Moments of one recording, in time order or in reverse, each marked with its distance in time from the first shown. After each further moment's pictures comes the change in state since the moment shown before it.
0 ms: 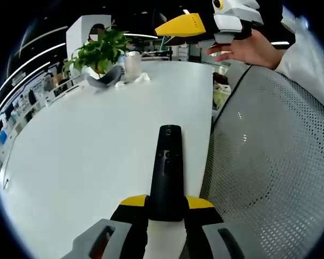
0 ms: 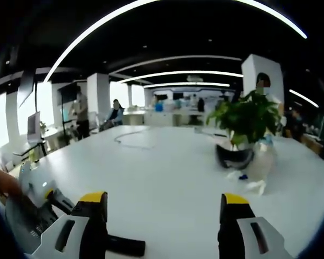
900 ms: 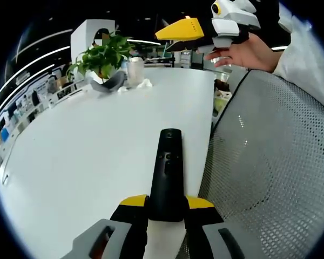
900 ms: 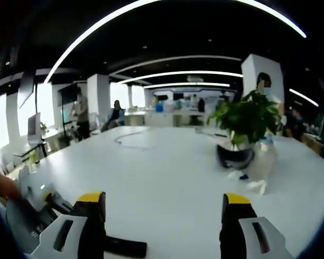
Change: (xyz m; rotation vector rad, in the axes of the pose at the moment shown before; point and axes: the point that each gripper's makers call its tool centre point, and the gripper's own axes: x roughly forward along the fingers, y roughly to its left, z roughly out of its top) left arm 0.001 -0.008 0.002 -0.017 -0.079 0.014; right arm 0.001 0.001 0.001 0.004 -0.004 0.006
